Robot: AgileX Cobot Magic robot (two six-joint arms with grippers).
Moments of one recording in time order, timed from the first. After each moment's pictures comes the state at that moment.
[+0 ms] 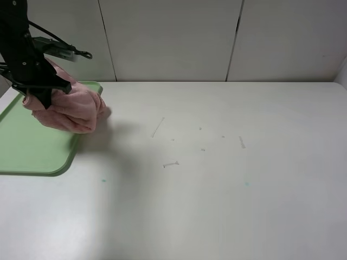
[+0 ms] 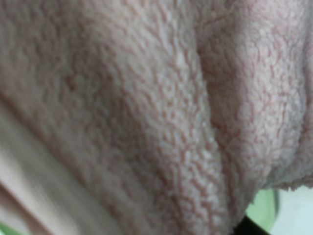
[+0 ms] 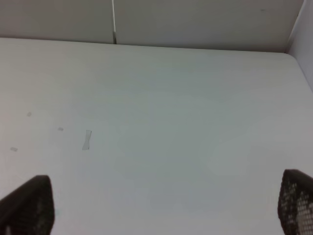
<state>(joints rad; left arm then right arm) -0.11 1.88 -1.37 0.27 0.93 -0.04 0.14 -0.01 -0.50 -0.10 1.03 0.01</state>
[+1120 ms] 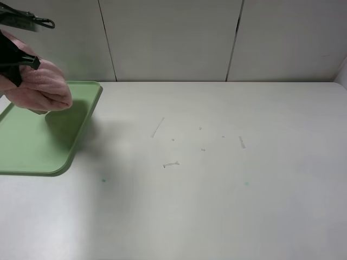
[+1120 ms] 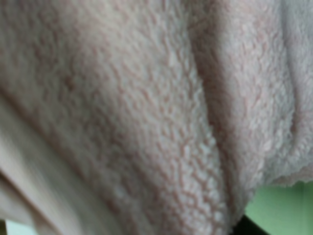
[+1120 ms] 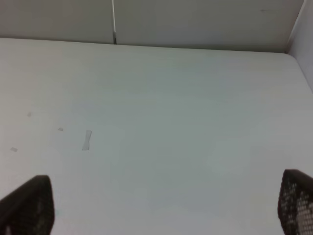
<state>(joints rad) 0.02 1.74 -1.33 0.25 0.82 -0.01 0.14 -0.01 -0.50 -0.10 1.03 0.01</state>
